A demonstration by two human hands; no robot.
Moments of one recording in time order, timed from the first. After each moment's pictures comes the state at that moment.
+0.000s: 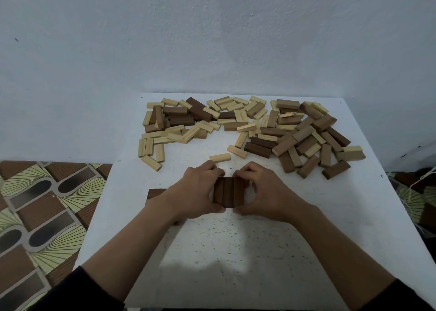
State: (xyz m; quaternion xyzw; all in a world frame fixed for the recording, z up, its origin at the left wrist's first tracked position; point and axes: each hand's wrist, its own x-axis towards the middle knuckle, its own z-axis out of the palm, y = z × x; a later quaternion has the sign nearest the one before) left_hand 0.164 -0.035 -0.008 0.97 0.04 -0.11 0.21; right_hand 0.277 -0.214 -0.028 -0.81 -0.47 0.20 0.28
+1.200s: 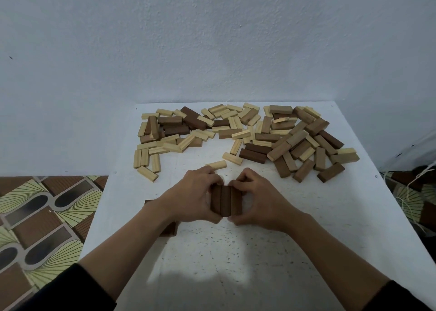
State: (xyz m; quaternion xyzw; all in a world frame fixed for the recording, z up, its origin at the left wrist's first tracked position) left_hand 0.172 -0.027 -0.008 0.96 0.02 -0.09 0.26; right_hand 0.270 -0.217 -0.034 -0.81 -0.46 0.19 0.31
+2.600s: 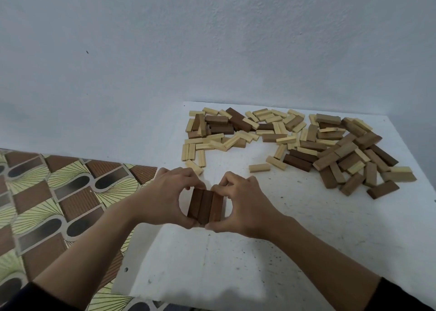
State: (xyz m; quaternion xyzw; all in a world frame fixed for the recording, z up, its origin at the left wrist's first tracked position) left_hand 0.066 0.072 0.009 0.97 0.06 -0.08 0.23; right_hand 0.193 -0.119 -0.011 -0.79 -0.54 0.16 0.22
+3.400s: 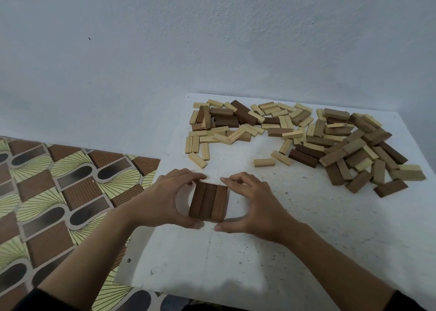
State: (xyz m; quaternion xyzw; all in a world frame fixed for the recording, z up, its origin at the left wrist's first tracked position) left_hand 0.046 0.072 -0.015 0.94 0.10 -0.07 0.32; right_hand 0.197 -0.141 -0.030 -0.79 -0.50 0.21 0.28
